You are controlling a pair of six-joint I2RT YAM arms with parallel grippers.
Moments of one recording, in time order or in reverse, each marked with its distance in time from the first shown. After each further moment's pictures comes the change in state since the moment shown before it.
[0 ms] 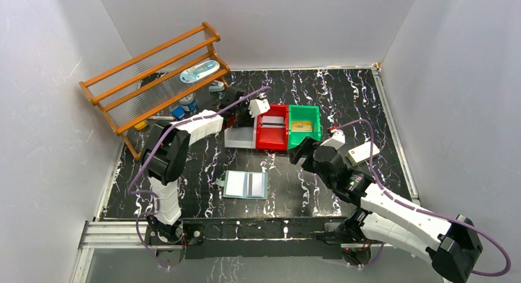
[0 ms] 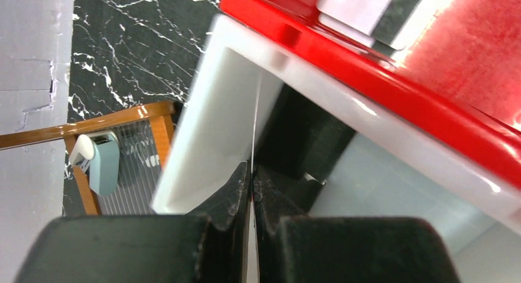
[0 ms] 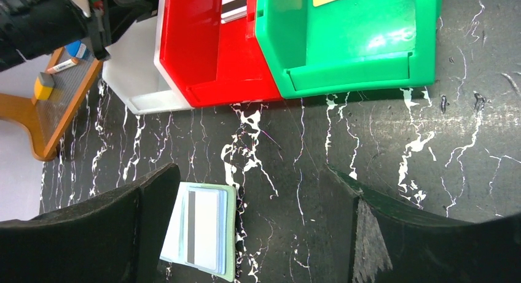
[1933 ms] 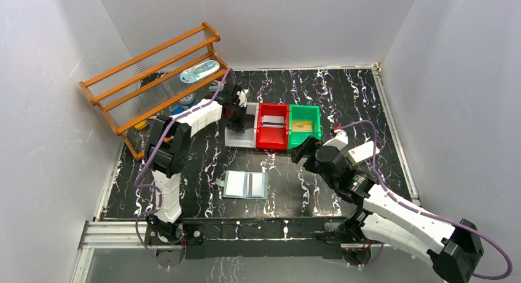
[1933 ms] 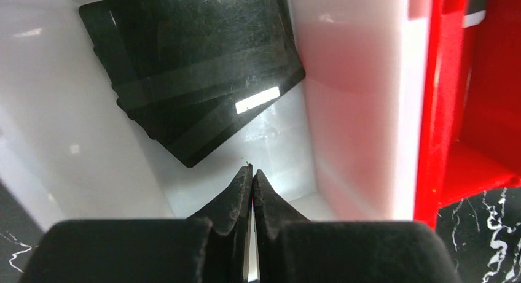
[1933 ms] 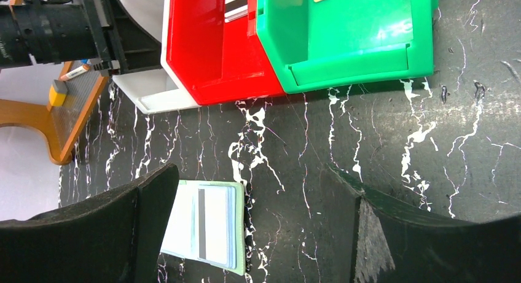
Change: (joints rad) left arm 0.061 0.086 0.169 -0.404 0.145 -1.033; right arm -0.008 -0.032 0.017 -0.055 -0.007 0.049
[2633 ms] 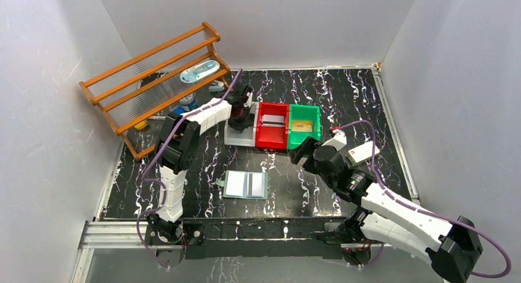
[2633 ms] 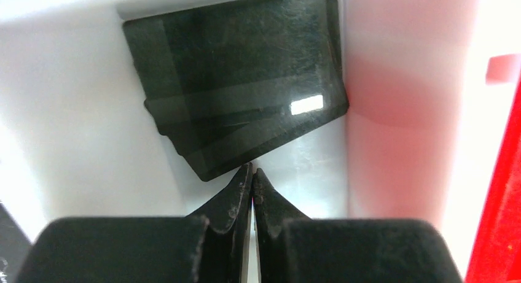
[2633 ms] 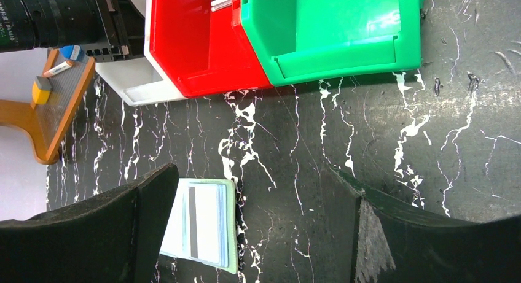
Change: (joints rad) left arm -0.053 0.114 0.121 -0.069 -0.248 0.008; right arm -0.005 0.030 0.000 -0.011 -0.007 0.005
